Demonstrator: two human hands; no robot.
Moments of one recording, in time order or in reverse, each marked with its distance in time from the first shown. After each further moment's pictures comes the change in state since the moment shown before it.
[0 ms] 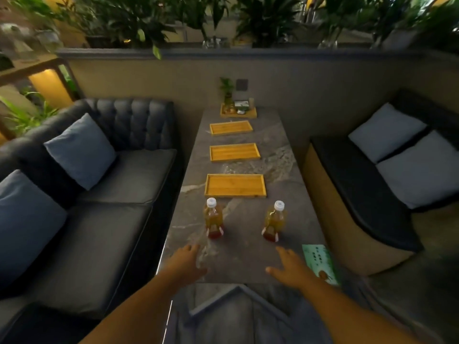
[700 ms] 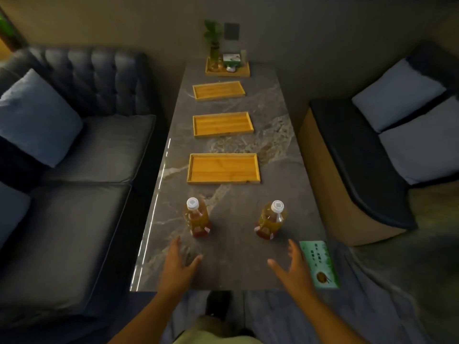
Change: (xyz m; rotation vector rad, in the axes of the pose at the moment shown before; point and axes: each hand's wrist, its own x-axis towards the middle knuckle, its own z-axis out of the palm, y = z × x) left_hand 0.048 0.031 0.060 -0.896 0.271 -0.247; right_hand 0.044 0.050 0.026 0.573 0.312 0.218
